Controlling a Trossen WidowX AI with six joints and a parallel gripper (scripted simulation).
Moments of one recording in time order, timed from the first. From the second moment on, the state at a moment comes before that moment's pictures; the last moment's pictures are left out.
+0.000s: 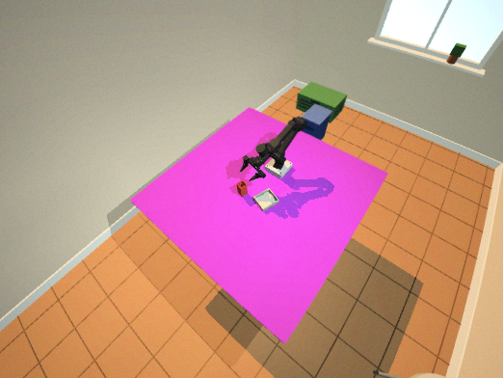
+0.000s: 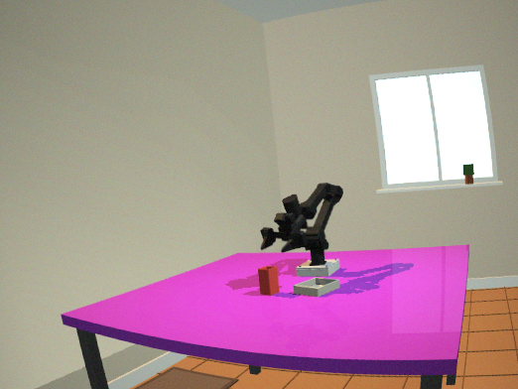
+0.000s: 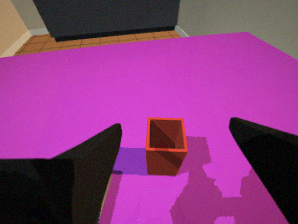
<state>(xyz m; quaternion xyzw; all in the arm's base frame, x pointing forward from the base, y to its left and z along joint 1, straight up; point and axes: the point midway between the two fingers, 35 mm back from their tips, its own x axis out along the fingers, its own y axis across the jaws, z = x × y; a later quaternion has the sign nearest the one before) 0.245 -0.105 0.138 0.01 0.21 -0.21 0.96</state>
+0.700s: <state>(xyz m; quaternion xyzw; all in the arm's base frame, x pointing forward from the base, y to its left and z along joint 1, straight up) 0.246 -0.108 0.102 0.04 0.19 -0.22 0.95</state>
